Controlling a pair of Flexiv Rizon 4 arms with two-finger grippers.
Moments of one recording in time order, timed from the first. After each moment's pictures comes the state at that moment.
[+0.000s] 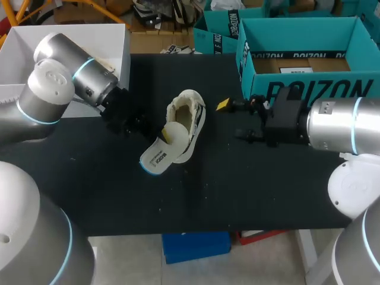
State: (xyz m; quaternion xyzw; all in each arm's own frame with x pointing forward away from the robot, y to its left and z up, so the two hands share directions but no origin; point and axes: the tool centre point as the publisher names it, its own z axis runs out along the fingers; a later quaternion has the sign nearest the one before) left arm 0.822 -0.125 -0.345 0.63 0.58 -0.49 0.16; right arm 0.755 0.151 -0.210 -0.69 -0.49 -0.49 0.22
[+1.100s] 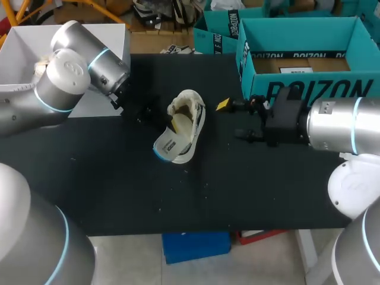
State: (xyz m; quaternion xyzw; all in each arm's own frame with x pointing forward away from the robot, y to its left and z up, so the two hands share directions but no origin) left arm 0.871 -0.145 -0.362 0.63 0.60 -0.46 0.15; right arm 0.755 0.151 -0.210 -0.69 -0.49 -0.49 0.22
